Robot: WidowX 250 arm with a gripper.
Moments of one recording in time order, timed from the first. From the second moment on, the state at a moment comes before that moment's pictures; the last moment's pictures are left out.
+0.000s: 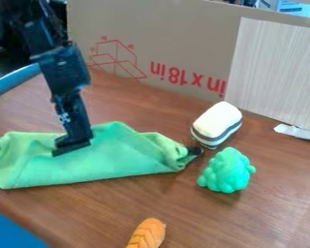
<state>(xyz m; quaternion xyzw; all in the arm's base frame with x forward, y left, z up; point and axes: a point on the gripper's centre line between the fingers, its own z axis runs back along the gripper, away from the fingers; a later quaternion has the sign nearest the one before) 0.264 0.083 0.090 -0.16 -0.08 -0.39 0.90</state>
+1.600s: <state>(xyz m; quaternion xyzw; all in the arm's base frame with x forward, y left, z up) 0.279 0.115 0.157 -0.23 -0.19 -0.35 0.89</state>
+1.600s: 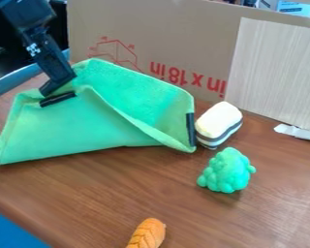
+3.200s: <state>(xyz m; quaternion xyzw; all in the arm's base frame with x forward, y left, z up) 0.341 0.173 0.138 -0.24 -0.13 -0.33 0.90</state>
